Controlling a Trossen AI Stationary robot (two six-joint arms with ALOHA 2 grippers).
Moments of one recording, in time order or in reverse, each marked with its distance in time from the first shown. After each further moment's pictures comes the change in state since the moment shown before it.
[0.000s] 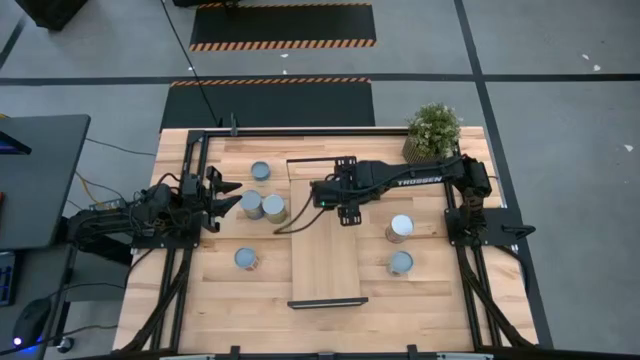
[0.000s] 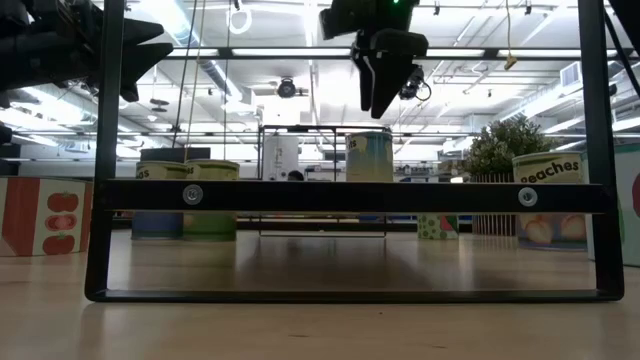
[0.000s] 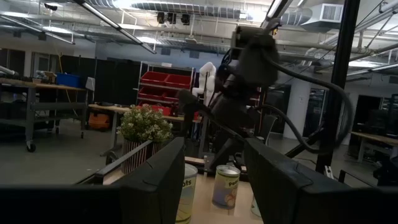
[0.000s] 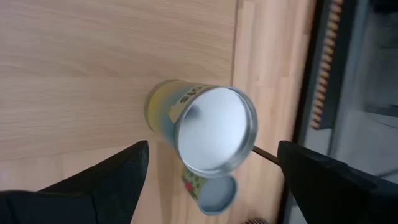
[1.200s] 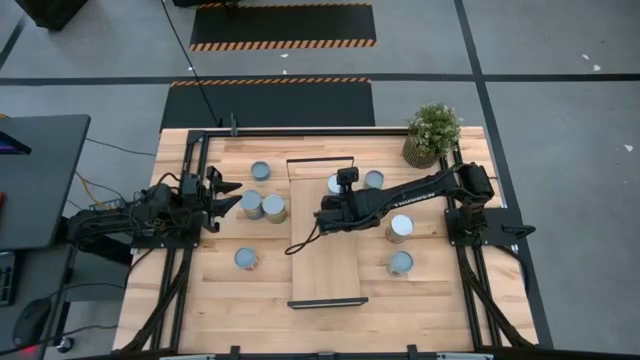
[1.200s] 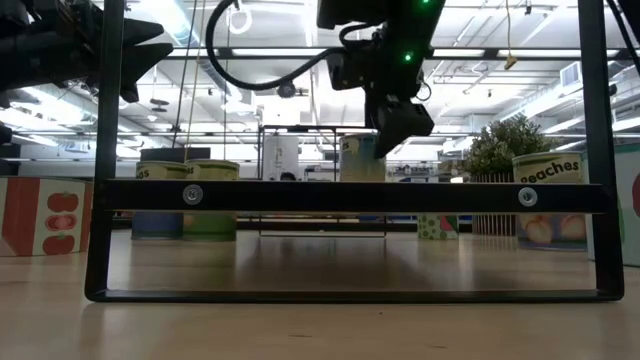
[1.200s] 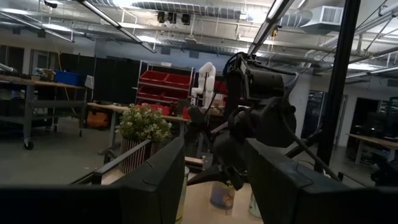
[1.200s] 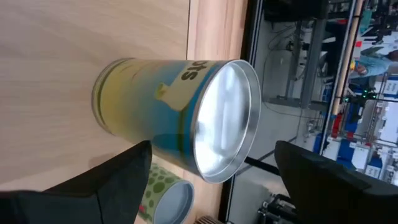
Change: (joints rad) left arm 0.000 0.000 0.000 -0.001 0.000 -0.016; right arm 0.078 -0.006 -0.311 0.248 0.402 0.017
